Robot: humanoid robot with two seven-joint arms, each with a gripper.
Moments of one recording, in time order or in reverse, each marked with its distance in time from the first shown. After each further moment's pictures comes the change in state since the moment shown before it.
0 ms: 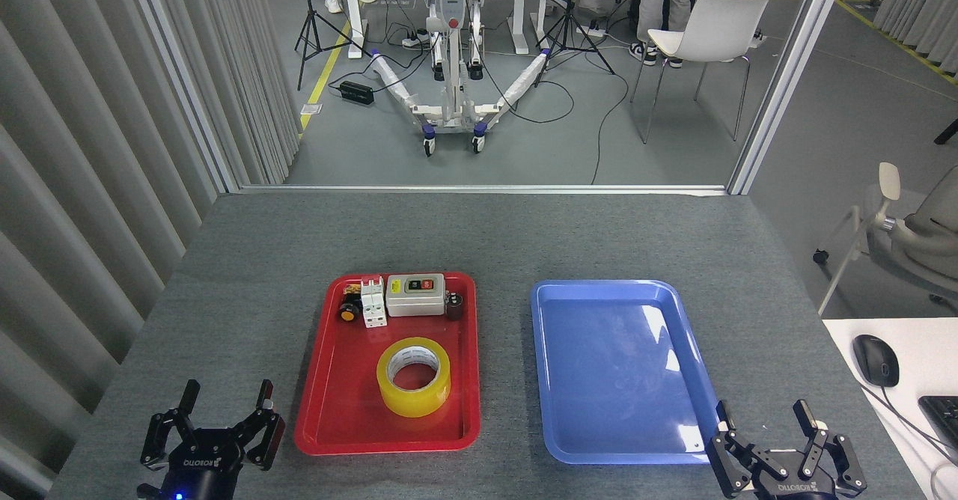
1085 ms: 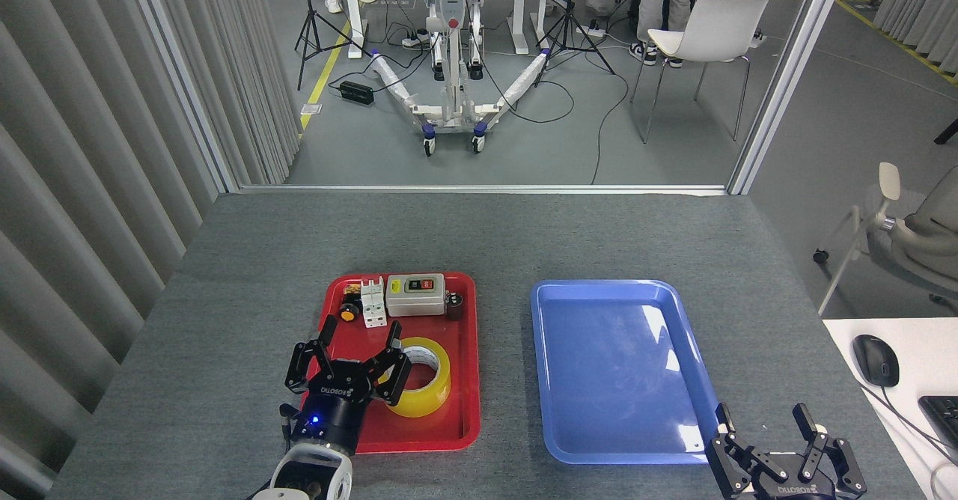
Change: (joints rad) left arm -0.258 -0.180 -0.221 0.162 -0.009 0.020 -0.011; right arm 0.011 0.015 -0.011 -0.028 -0.007 -0.002 0.036
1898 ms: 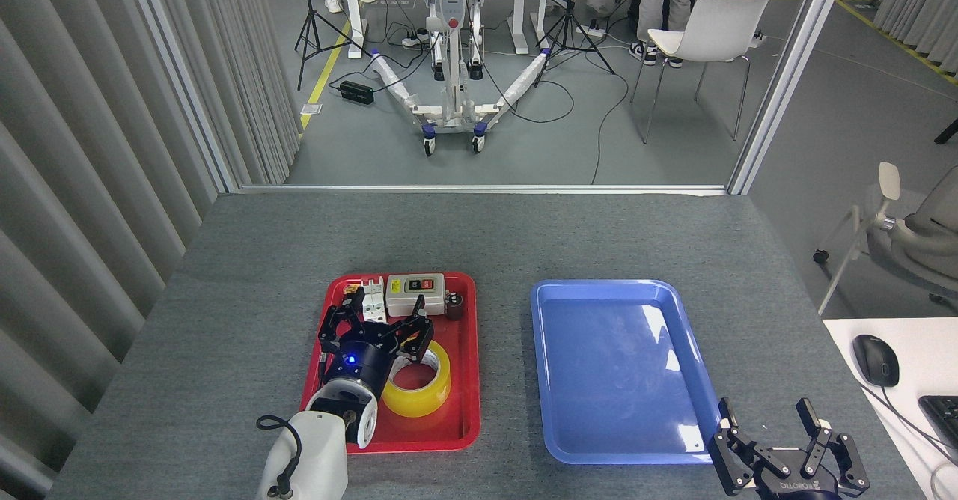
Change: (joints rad) left arm -0.274 0.006 -0.115 0.329 0.014 0.112 -0.202; right arm -0.008 -0.007 0.004 0.002 0.005 0.012 -0.011
